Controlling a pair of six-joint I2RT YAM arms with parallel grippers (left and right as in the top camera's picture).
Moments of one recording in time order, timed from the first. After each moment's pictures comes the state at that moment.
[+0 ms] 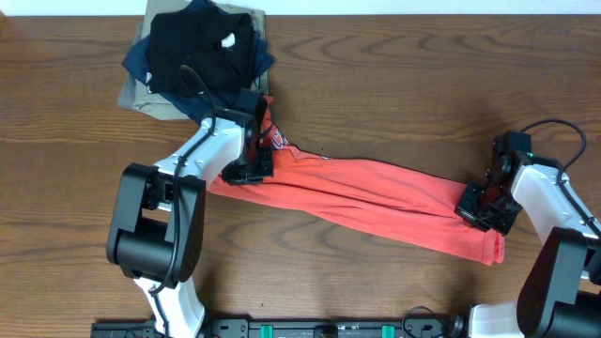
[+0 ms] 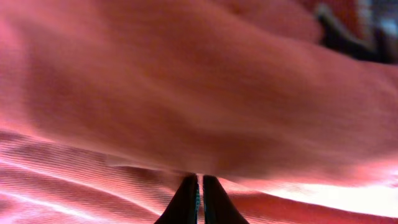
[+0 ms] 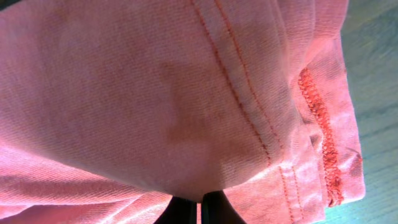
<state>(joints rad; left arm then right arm) -0.28 1.94 1.23 -0.85 0.08 -0.35 -0.22 1.61 0.87 -0.91 0.00 0.41</state>
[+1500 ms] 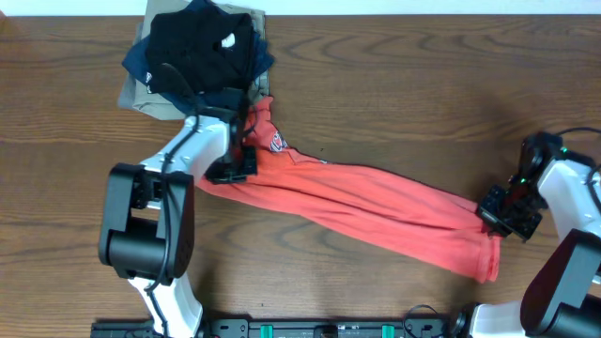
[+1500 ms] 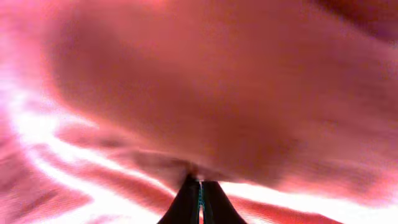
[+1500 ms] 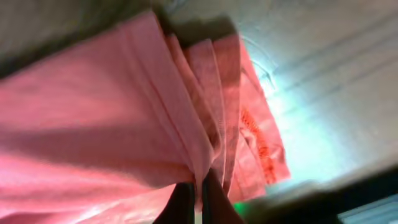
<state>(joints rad) -0.19 1.94 1.23 -0.88 0.02 -0.33 -0.35 1.61 0.99 -1.14 0.00 0.39</state>
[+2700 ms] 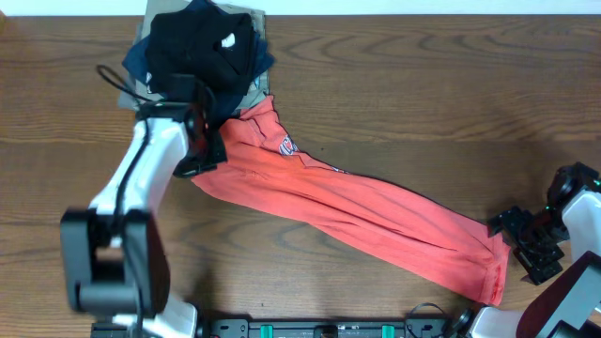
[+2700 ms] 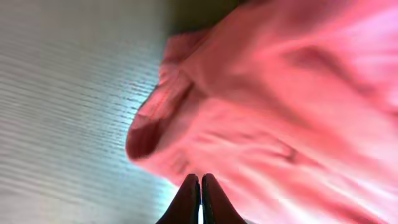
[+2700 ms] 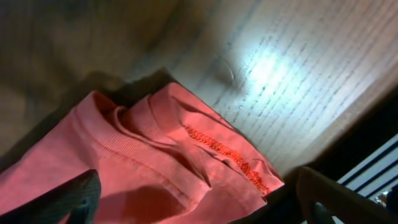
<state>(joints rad) -0.05 1.72 1.23 -0.92 0.04 -0.33 -0.57 1.51 0.85 -1.09 0.04 0.54</state>
